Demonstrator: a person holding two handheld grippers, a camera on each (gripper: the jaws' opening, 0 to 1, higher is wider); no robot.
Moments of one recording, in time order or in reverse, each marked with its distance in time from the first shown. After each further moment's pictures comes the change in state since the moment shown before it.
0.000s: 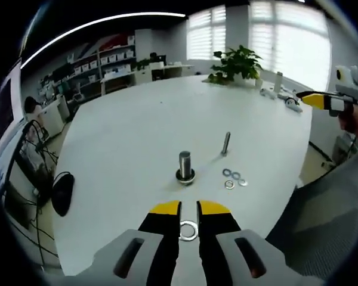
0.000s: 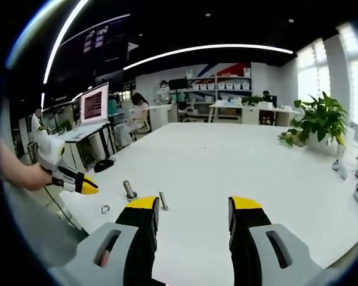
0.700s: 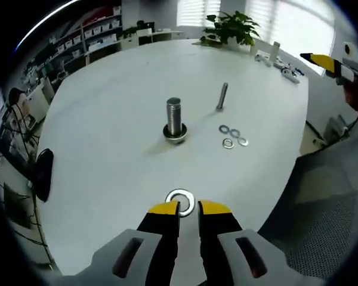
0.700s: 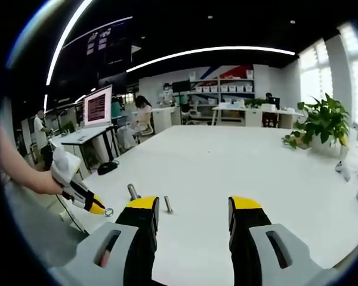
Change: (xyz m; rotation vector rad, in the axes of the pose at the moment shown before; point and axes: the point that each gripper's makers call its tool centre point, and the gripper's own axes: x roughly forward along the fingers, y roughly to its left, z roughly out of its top) left arm 0.021 -0.011 -0.045 0.047 0.226 -0.087; right arm 0.002 0.008 0.007 0.004 -0.028 0.025
